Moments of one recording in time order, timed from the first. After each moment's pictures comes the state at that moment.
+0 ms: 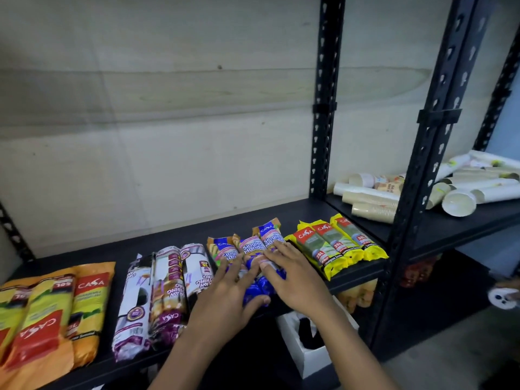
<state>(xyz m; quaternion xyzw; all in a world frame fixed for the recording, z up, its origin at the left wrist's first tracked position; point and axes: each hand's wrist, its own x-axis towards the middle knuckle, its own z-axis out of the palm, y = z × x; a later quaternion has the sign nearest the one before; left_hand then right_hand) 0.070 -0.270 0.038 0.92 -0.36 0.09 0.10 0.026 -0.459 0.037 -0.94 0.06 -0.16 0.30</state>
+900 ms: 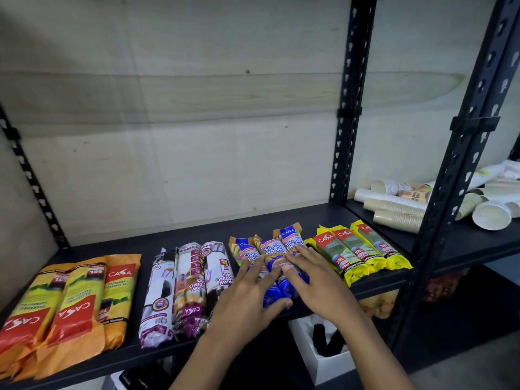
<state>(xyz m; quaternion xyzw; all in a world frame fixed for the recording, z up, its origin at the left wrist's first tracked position) 0.058 -0.273 0.039 0.93 -0.34 0.10 0.10 0.020 -0.463 0.041 -0.95 0.06 -0.13 0.29</state>
